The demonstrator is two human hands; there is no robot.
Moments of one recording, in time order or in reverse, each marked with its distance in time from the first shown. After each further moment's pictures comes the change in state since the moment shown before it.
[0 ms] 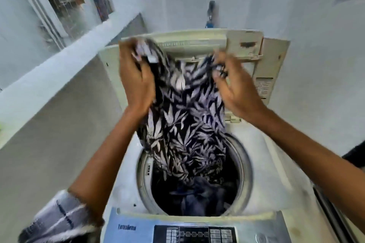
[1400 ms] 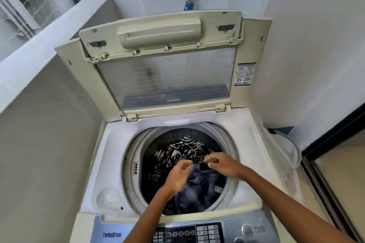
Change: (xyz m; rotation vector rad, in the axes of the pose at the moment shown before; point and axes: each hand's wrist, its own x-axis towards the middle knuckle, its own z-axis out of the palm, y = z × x) left_hand -0.285 -0.079 0.010 0.052 -1.199 -0.946; right_hand -0.198 0.118 0.070 0.192 -0.892 0.860
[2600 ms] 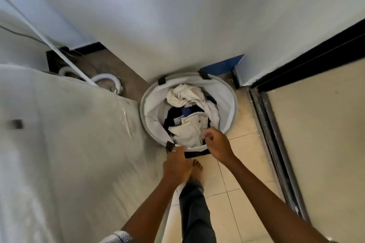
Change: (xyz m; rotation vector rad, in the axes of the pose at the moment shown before) left_hand 0.232 0.035 0.422 0.626 -0.368 -0.366; right_hand 0.084 0.452 -0.133 0.361 0.265 0.543
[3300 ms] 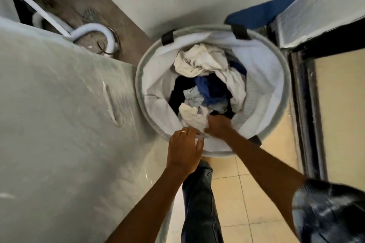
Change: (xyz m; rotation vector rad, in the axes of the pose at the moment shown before) left_hand 0.090 -0.052 0.042 0.100 0.146 0.210; right_hand 0.144 0.090 0.122 -0.829 -0.463 -0.053
